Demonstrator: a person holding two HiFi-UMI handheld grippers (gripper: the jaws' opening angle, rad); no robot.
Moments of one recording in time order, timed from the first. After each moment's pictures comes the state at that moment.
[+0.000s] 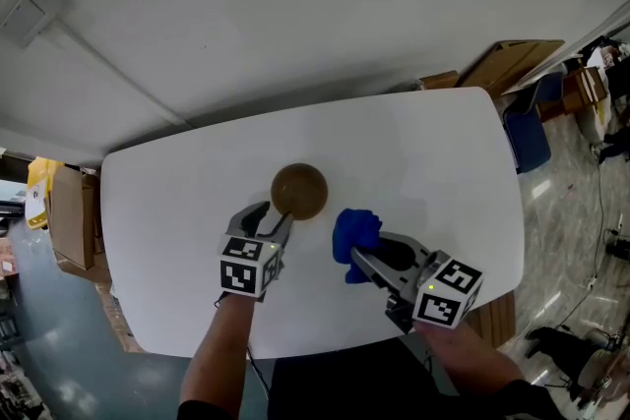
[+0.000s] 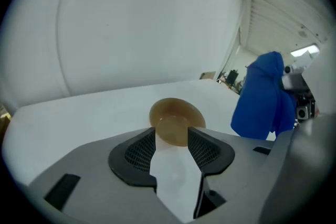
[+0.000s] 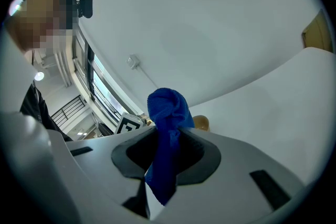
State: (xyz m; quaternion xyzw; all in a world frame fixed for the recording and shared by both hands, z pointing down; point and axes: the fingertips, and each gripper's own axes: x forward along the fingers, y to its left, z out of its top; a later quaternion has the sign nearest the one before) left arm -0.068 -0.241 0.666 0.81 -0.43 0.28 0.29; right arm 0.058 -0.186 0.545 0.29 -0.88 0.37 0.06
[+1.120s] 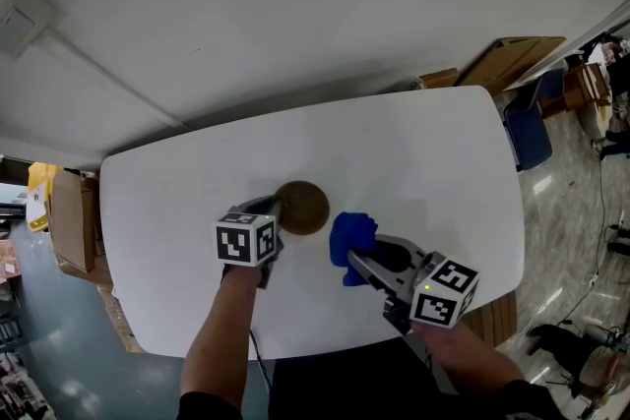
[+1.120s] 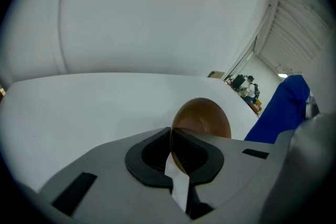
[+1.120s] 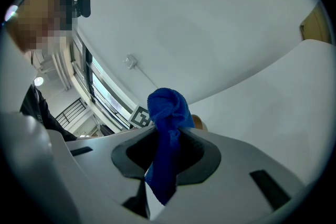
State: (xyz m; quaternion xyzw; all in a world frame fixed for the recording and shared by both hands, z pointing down) left arm -0.067 -0.267 0.693 0.76 -0.43 0.28 0.39; right arm 0.060 -0.188 0.553 0.29 -0.87 0.39 0.06
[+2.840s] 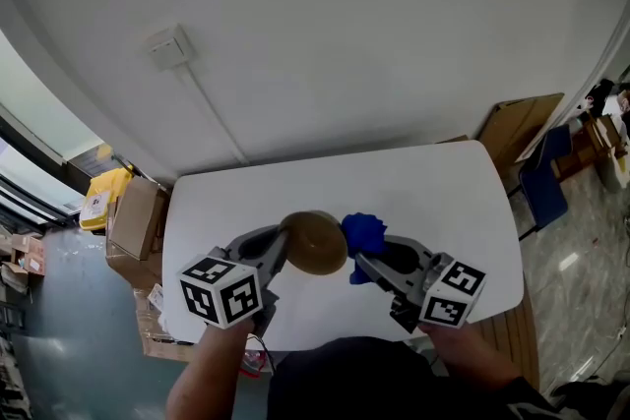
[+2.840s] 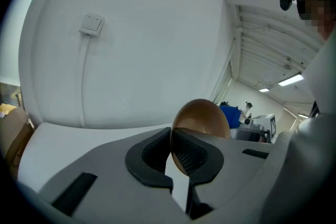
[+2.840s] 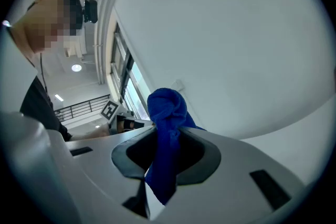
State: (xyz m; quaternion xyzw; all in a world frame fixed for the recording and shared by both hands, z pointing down) left arm -0.081 -0.150 0.393 0.84 -0.45 0.12 0.27; right arm 0.038 -0.122 0.377 0.21 -0.95 0.23 -0.05
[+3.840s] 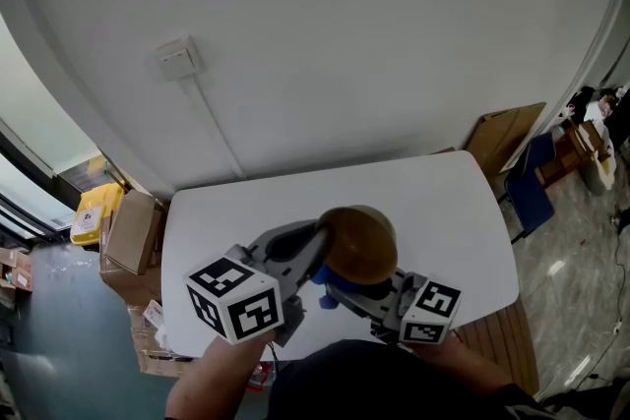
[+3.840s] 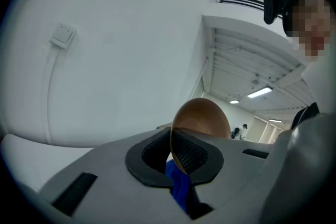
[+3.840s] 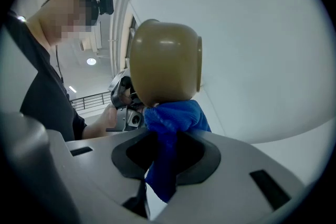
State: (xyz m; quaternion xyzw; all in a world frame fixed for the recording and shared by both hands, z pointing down) left arm -0.035 -0.130 0.301 0.91 -0.33 0.02 0.24; right arm -0.033 -0.067 0.361 0.15 -0.97 0.19 -0.05
